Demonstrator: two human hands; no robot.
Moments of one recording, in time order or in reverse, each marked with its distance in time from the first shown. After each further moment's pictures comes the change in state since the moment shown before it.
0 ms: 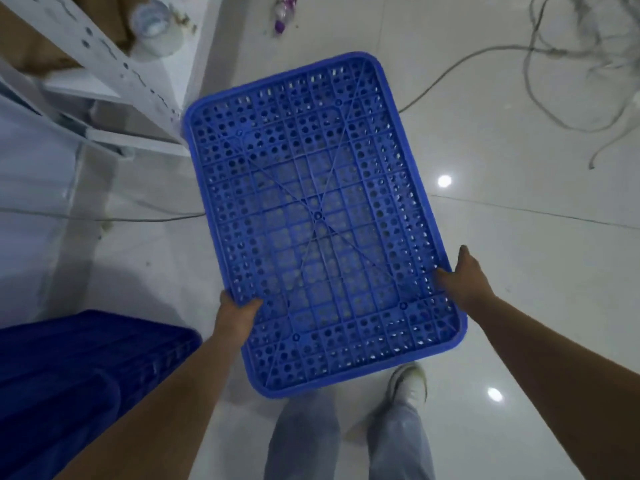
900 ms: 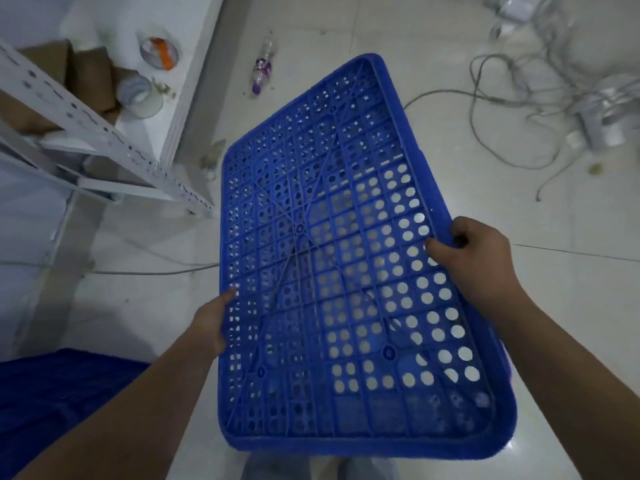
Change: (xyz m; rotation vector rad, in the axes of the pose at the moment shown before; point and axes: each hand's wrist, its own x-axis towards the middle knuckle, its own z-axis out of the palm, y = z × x) left_hand -0.082 0.084 0.024 -0.513 -0.184 -0.155; right_hand -0.071 -0.026 -0.136 0.290 0.322 -0.461
